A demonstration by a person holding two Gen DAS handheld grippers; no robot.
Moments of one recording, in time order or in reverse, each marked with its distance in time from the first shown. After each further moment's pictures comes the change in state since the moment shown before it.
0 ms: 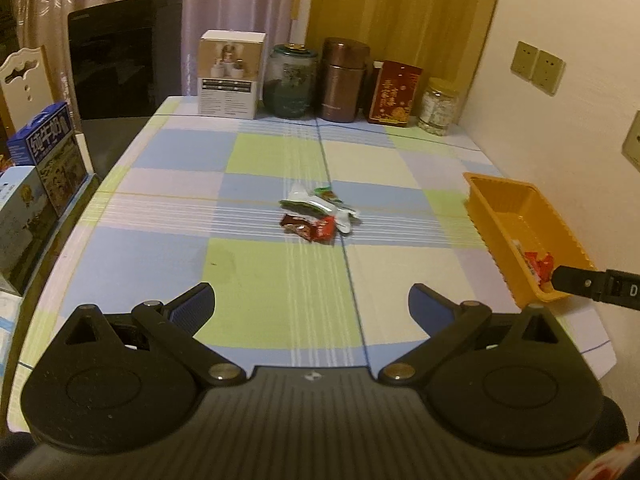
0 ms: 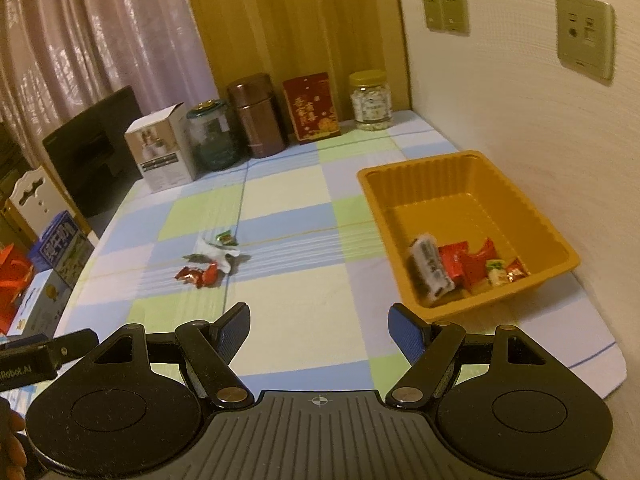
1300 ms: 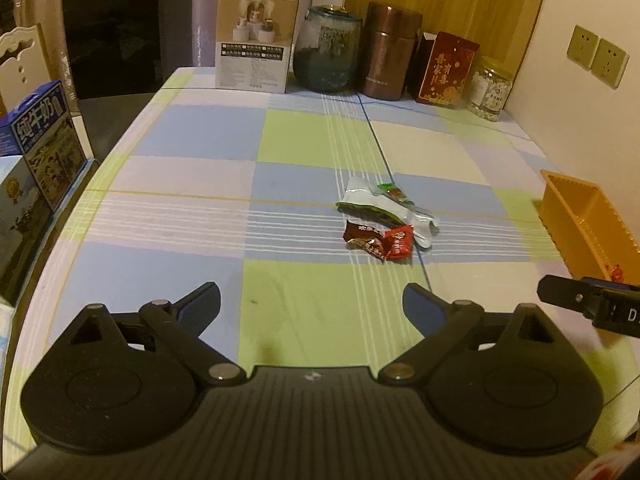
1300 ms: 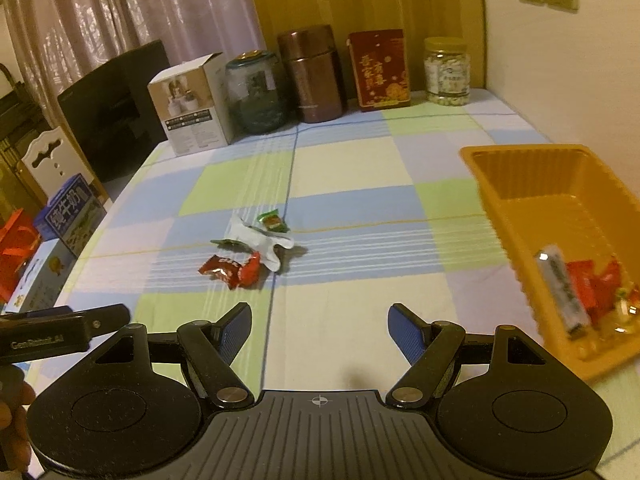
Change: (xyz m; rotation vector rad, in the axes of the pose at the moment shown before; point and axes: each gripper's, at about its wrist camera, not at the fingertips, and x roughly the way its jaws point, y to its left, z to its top) left arm 0.118 0.064 0.030 0.005 0.074 0.020; right arm 0.131 0.062 0.008 -0.078 0.074 0.077
